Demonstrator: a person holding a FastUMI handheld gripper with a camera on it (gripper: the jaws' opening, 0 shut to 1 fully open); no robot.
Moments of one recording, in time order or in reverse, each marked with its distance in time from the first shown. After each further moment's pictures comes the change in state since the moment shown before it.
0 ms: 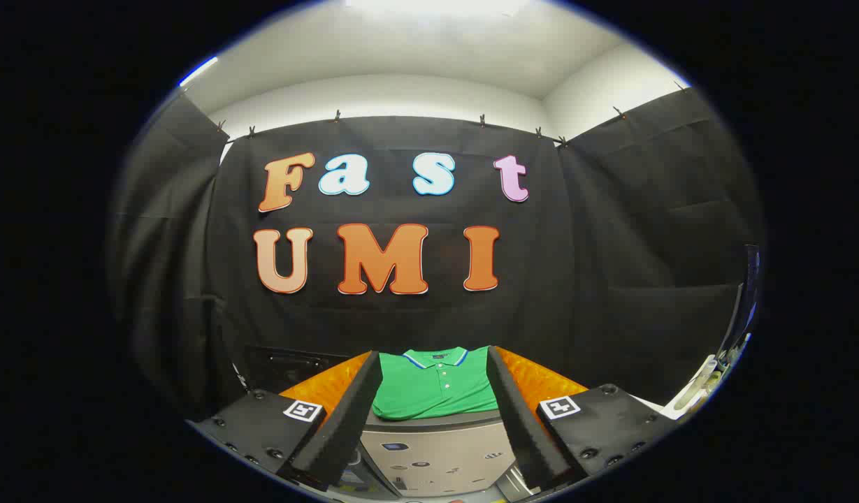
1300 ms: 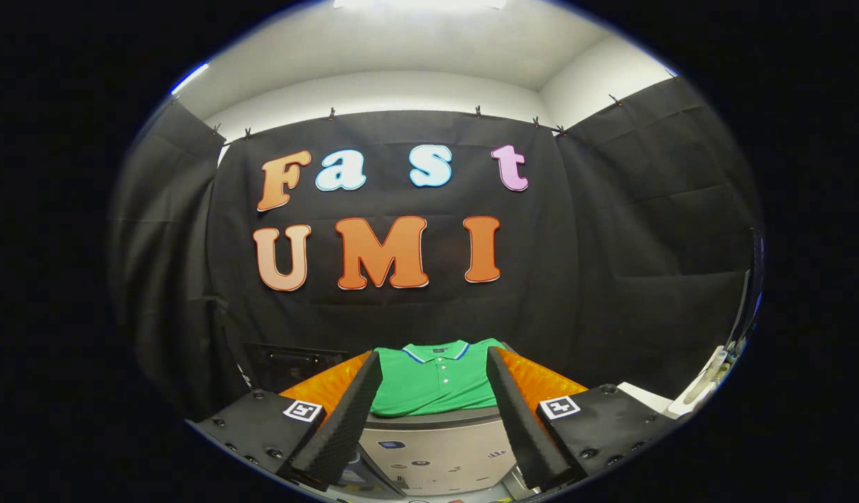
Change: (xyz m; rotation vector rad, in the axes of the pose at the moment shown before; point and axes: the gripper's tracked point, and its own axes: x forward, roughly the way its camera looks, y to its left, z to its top) arm 0.015 -0.017 -0.018 0.039 0.020 0.032
